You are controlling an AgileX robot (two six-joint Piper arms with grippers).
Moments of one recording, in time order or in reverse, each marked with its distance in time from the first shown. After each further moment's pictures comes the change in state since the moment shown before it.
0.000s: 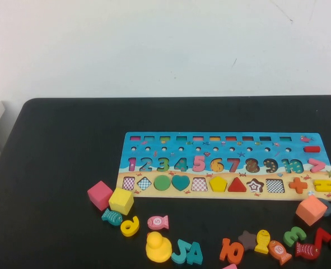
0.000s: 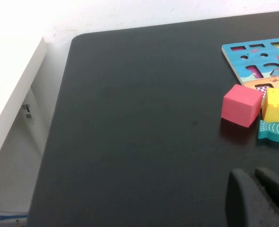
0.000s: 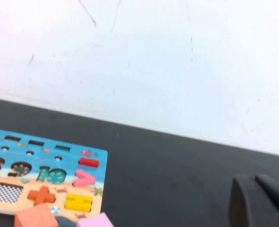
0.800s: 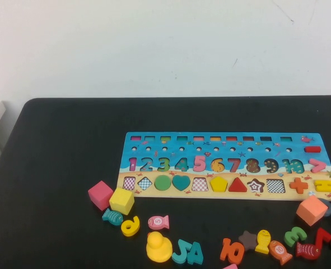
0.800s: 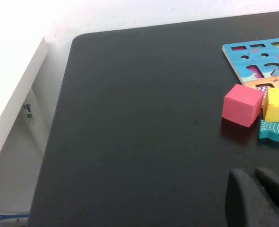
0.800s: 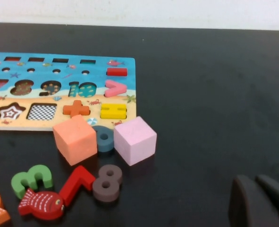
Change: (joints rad) right arm 0.060 0.000 -0.002 0.093 0.306 0.115; left arm 0.000 0.000 0.000 0.000 0.000 0.000
